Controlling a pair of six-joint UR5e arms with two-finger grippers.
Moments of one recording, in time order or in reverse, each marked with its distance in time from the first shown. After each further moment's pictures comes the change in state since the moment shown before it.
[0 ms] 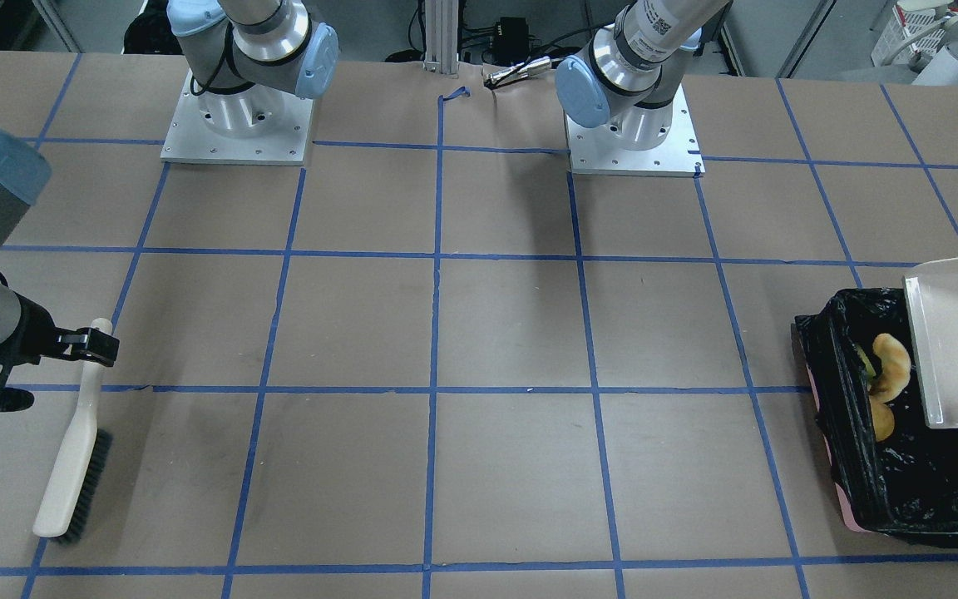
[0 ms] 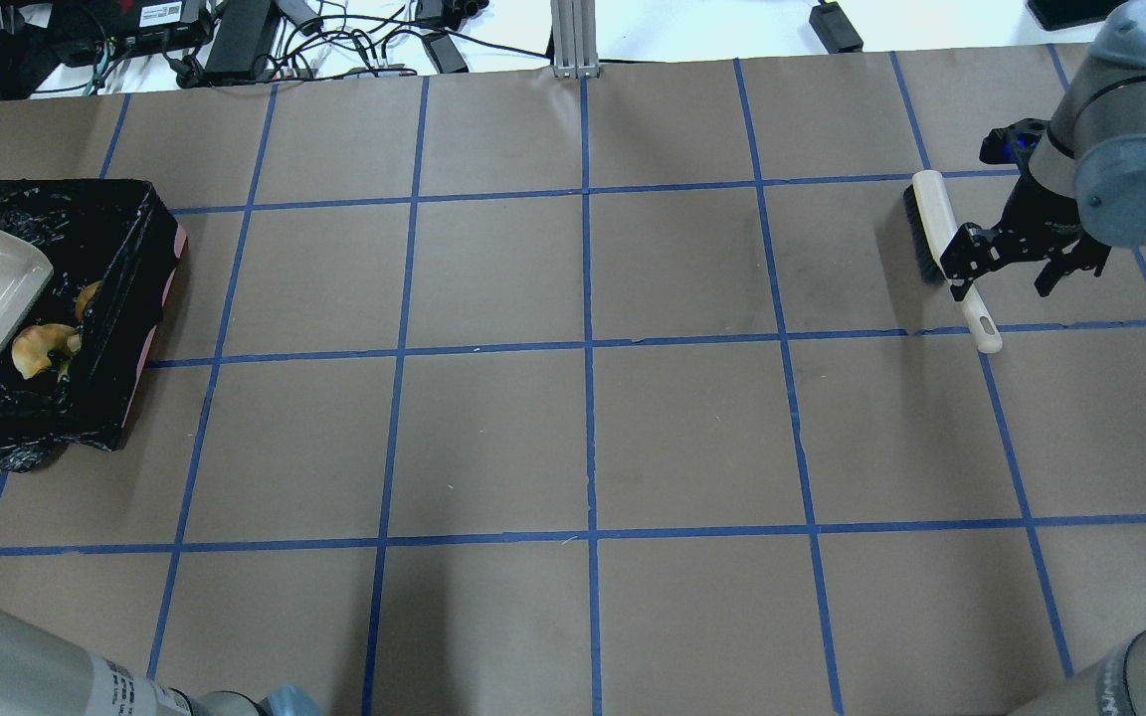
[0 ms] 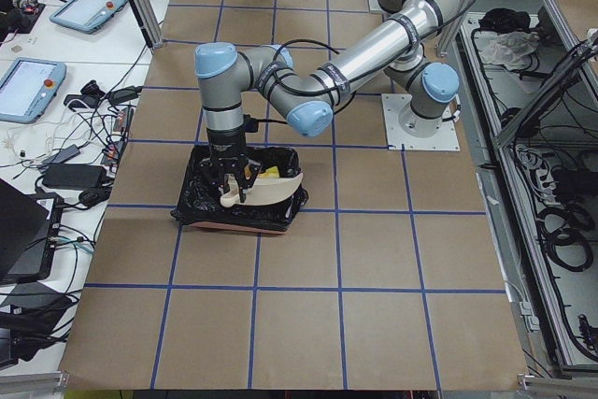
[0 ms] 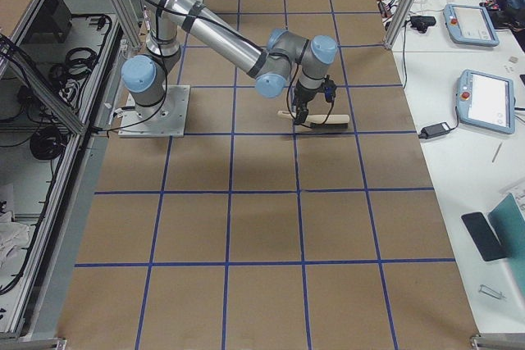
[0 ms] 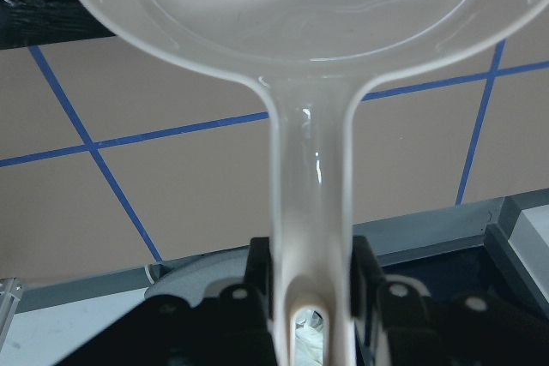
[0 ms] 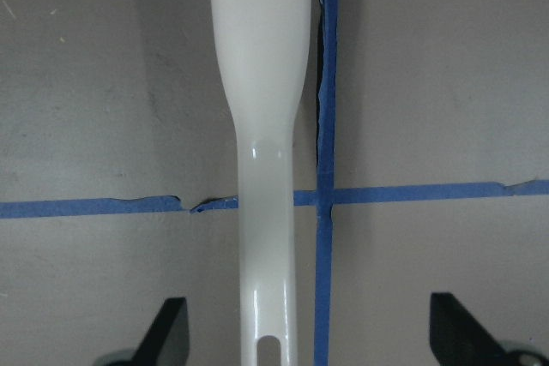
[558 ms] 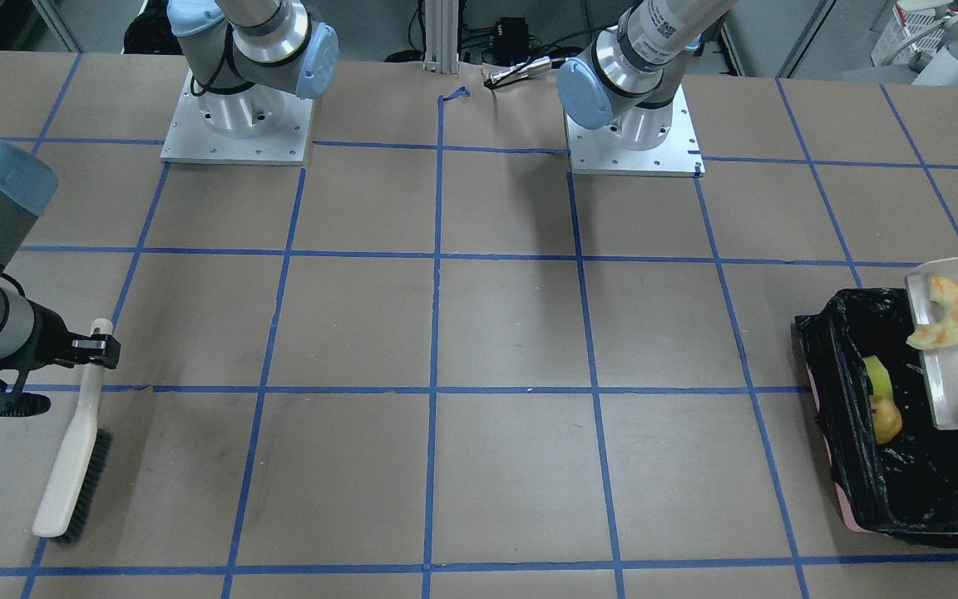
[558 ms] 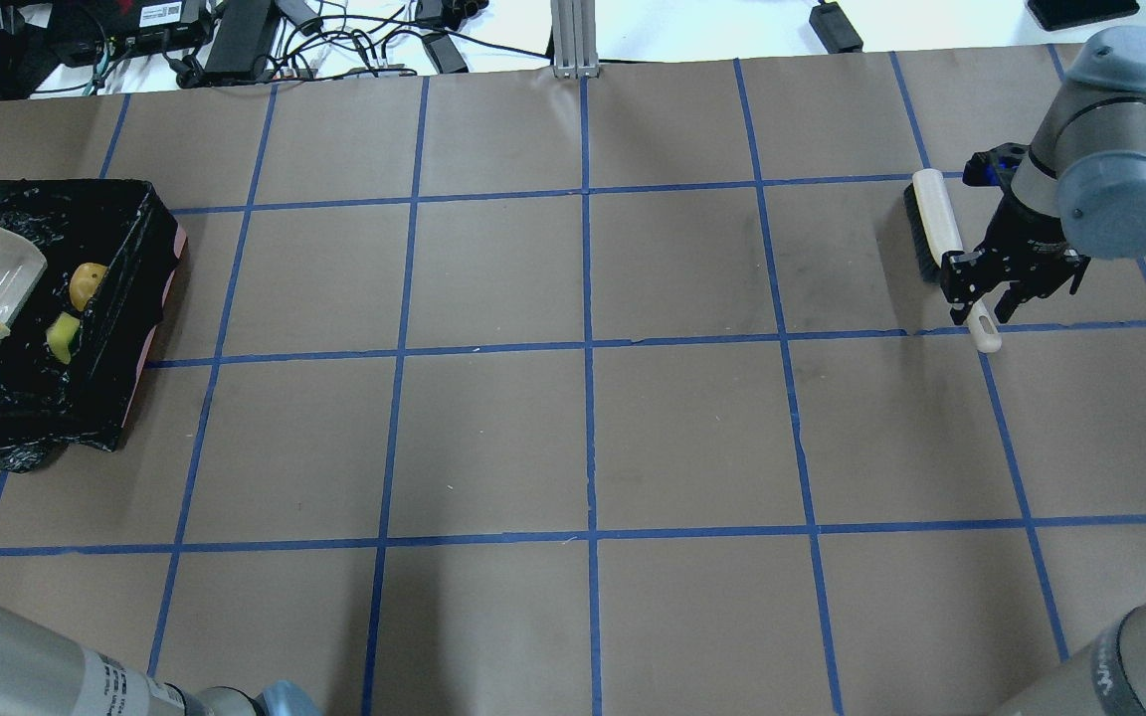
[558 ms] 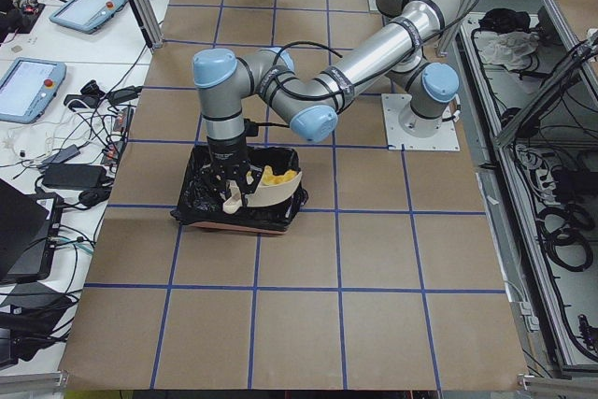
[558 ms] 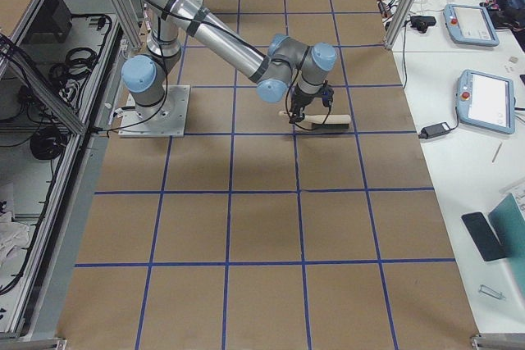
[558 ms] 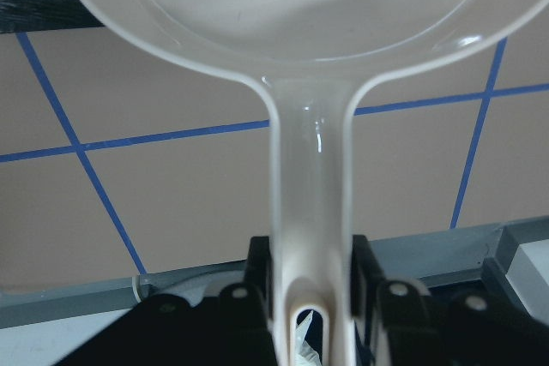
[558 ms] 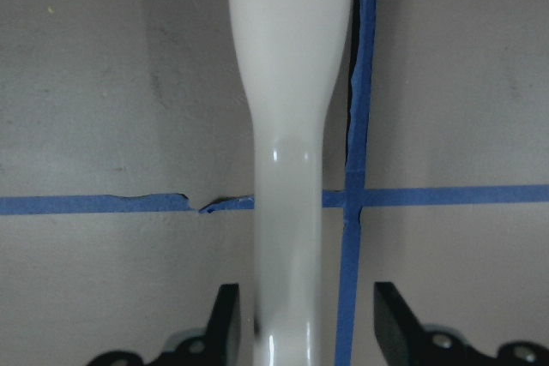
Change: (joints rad) left arm 0.026 -0.020 0.056 -0.074 -0.043 -0.027; right arm 0.001 0.067 0.018 -0.003 0.011 -0.011
